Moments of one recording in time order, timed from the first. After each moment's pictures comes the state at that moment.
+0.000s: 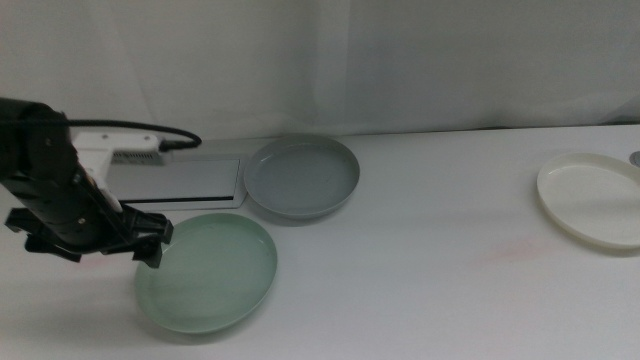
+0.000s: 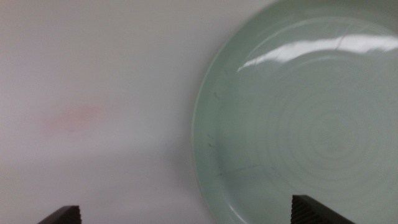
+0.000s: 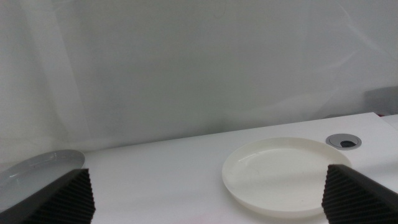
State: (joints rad) left arm -0.11 1.64 -1.06 0.09 0.85 -0.10; right arm 0.19 0.00 0.00 -0.45 0.13 0.58
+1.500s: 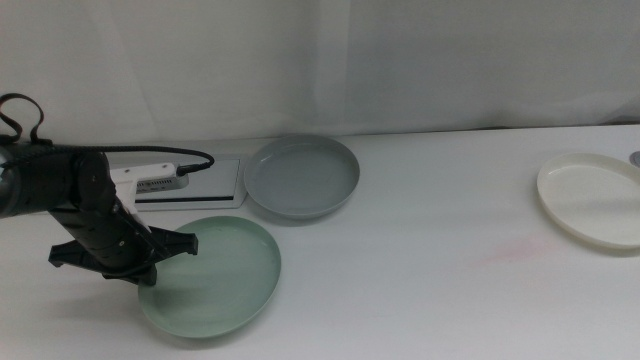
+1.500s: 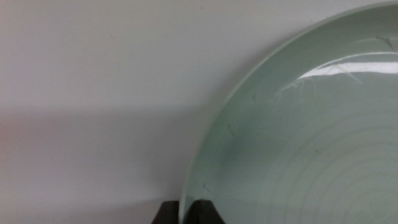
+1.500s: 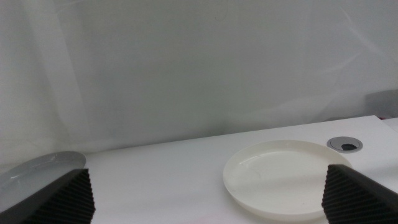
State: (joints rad) left arm -0.10 1.85 -1.02 0.02 0.66 -0.20; right arm 0.19 0.00 0.00 -0.45 0.12 0.58
